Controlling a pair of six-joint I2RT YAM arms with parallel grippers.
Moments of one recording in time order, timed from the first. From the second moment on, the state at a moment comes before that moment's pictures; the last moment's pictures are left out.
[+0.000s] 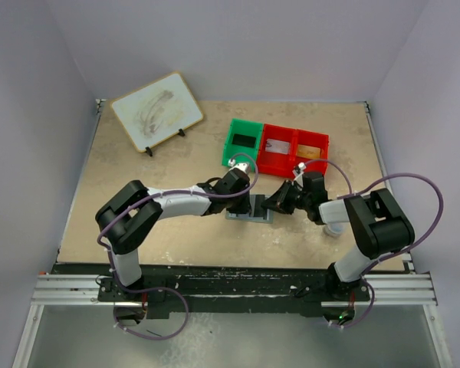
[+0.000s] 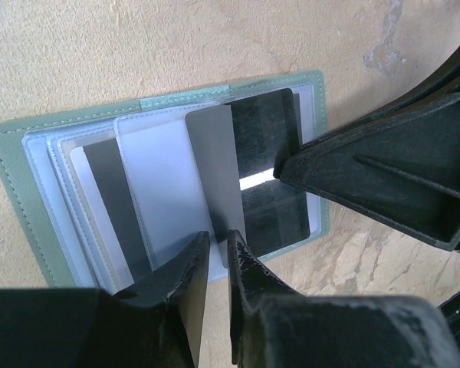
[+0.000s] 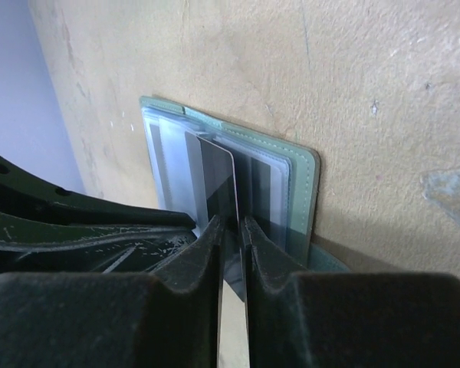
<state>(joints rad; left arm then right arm) -0.88 1.83 1.05 -0.08 -0.04 -0.72 0.25 1.62 0.47 0.45 -0.55 0.86</state>
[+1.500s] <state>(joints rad) -0.88 1.73 0.99 -0.16 -0.25 -0.74 0.27 1.41 0.55 0.16 -0.45 0.75</state>
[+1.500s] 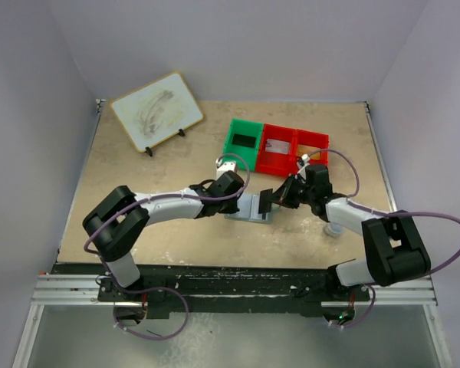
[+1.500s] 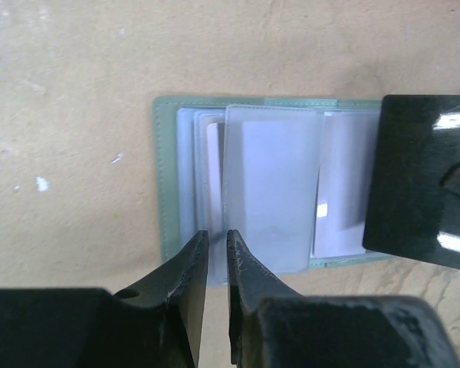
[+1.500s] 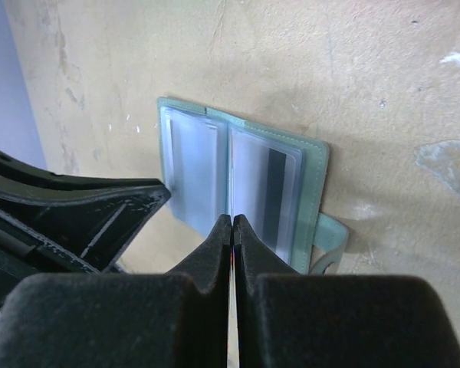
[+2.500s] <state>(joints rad) -0.87 1.31 0.89 -0.37 -0.63 -0.72 0.38 1.48 0.70 -0.01 -0.33 0.67</state>
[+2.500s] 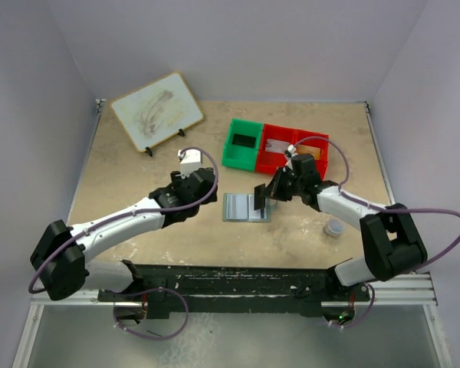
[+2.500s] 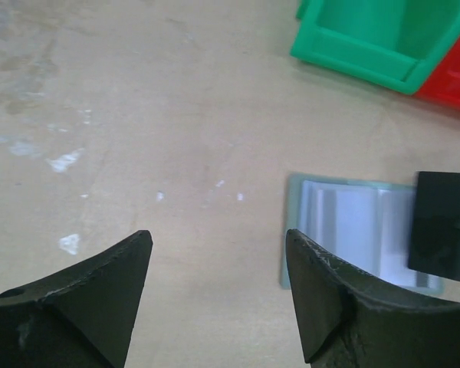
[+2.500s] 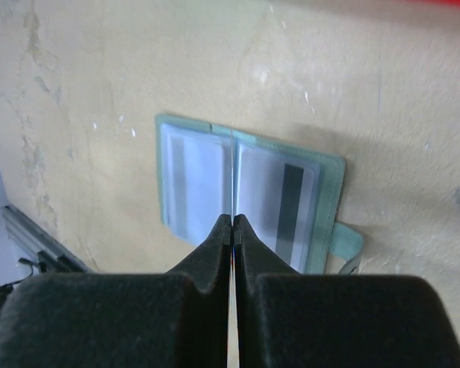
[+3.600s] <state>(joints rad) -0.51 1.05 0.84 -0.54 -0.80 -0.47 0.49 1.30 0.87 0.31 -0.20 -0.11</state>
